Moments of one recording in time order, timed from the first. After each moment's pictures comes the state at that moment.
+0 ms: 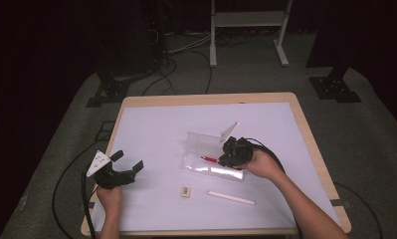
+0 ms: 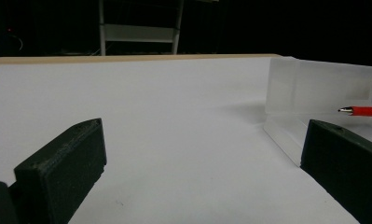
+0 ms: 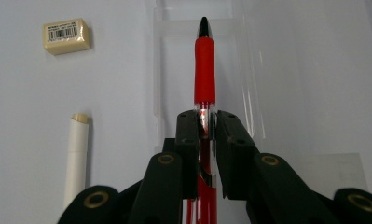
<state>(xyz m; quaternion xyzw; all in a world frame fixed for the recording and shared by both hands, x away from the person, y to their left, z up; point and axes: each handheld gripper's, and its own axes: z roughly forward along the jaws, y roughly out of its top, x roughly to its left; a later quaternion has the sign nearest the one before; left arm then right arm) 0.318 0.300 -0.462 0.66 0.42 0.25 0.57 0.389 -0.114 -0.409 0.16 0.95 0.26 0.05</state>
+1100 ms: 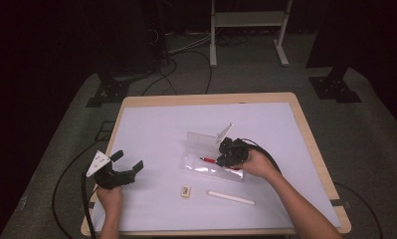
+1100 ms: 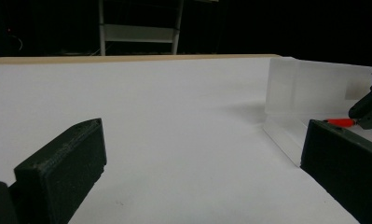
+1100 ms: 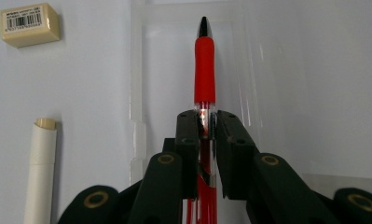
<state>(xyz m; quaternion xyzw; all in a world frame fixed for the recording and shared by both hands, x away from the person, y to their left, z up) 0.318 0.300 -0.462 0.66 0.42 0.25 0.57 0.403 -0.105 -0.429 0.17 0.95 0.24 0.04</state>
